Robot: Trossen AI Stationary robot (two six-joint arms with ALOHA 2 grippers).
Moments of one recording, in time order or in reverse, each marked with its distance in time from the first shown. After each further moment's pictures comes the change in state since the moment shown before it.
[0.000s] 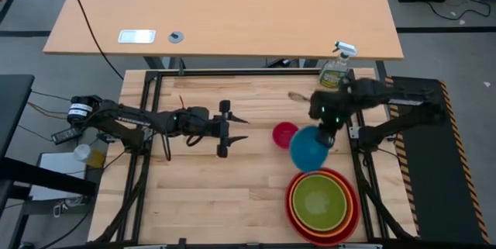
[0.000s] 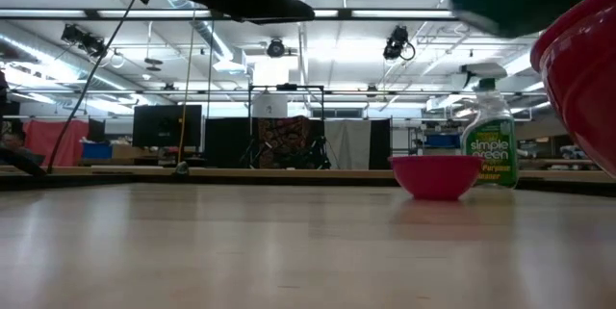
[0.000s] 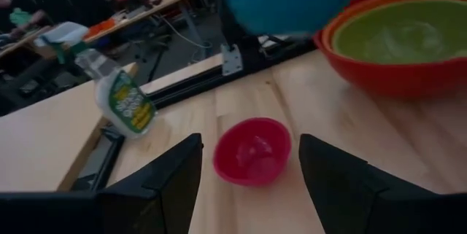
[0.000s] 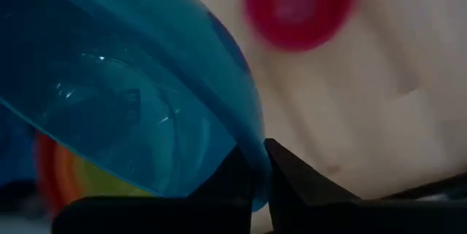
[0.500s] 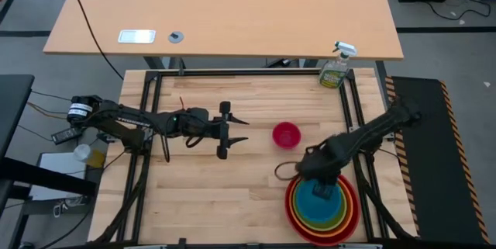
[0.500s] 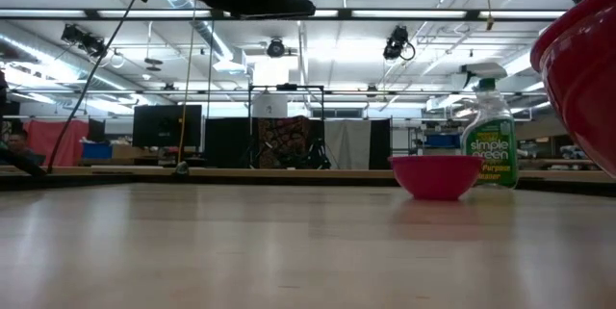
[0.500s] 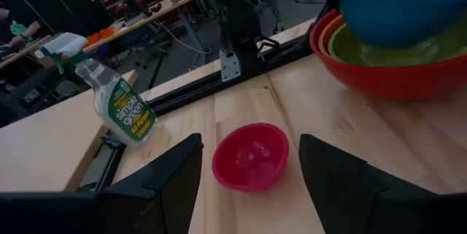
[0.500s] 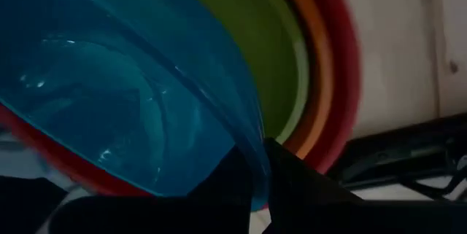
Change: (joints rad) left arm -0.017 0.000 0.000 0.014 -0.003 0.022; right arm 0.499 0.318 -0.012 0.032 -0.132 0.400
